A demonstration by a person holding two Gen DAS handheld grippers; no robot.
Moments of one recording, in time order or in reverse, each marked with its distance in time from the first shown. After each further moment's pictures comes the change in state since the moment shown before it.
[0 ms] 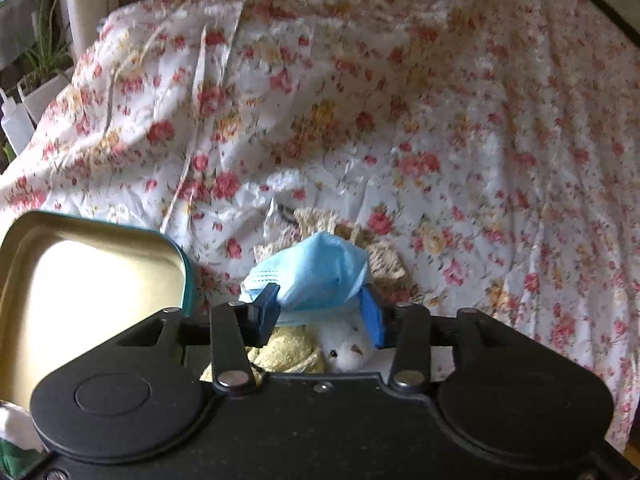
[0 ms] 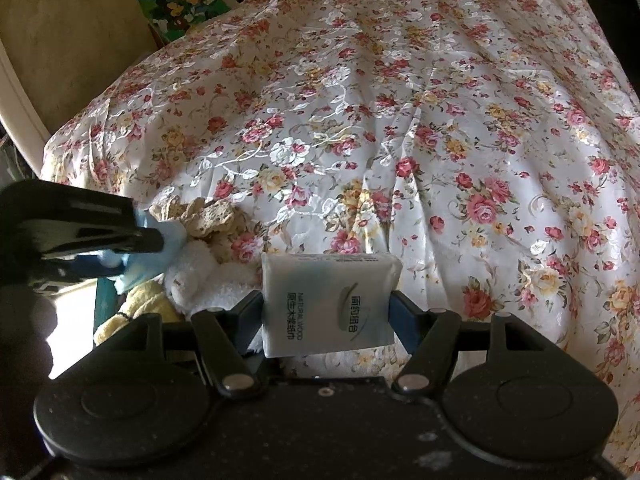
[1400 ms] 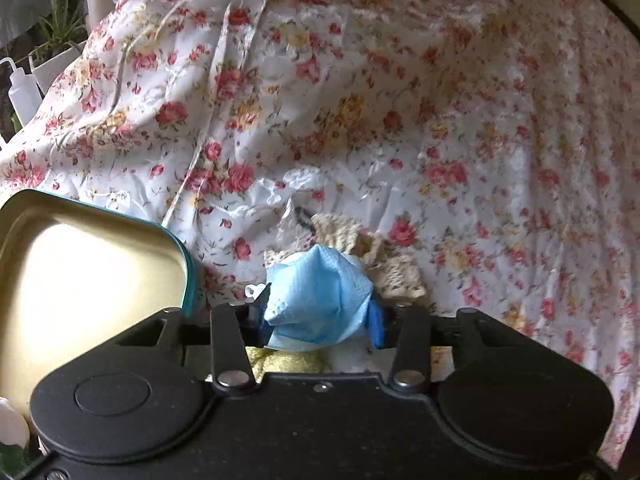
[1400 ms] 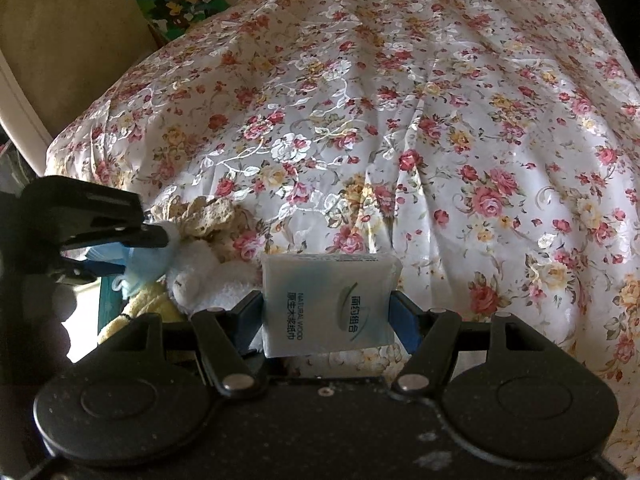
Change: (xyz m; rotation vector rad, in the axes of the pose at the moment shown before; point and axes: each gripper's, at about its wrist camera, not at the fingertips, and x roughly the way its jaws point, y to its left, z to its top) left arm 0.022 0.010 0.008 -0.097 0.032 0.014; right arm 0.005 -0.003 0.000 0.021 0.024 0.028
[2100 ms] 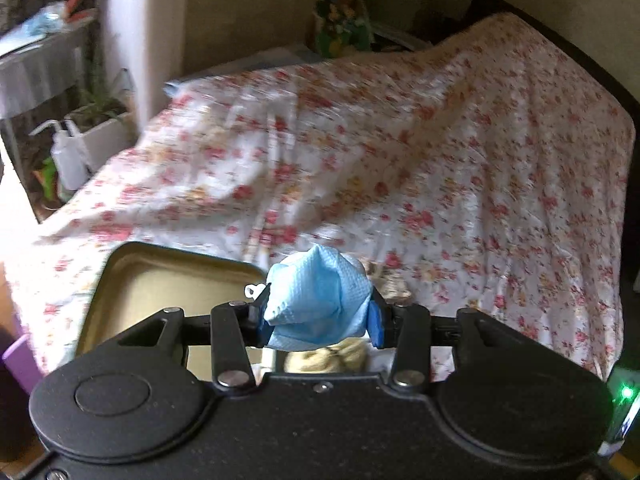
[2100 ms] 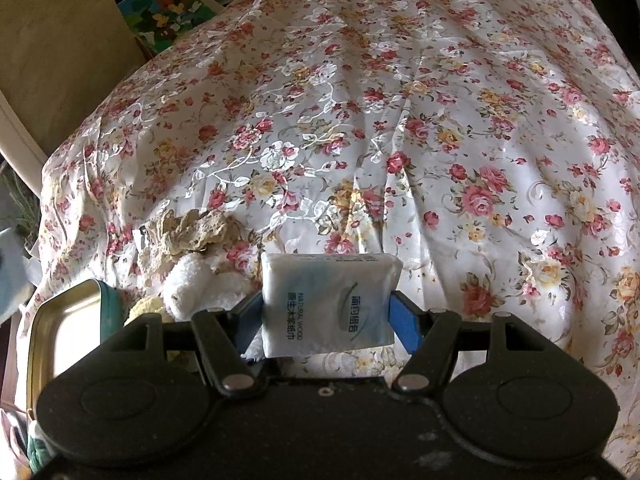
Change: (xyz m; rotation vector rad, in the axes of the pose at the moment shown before) left arm -0.135 0.046 -0.006 0.065 -0.152 -0.028; right arm -0.001 -0.003 0.002 0.042 -0.001 0.000
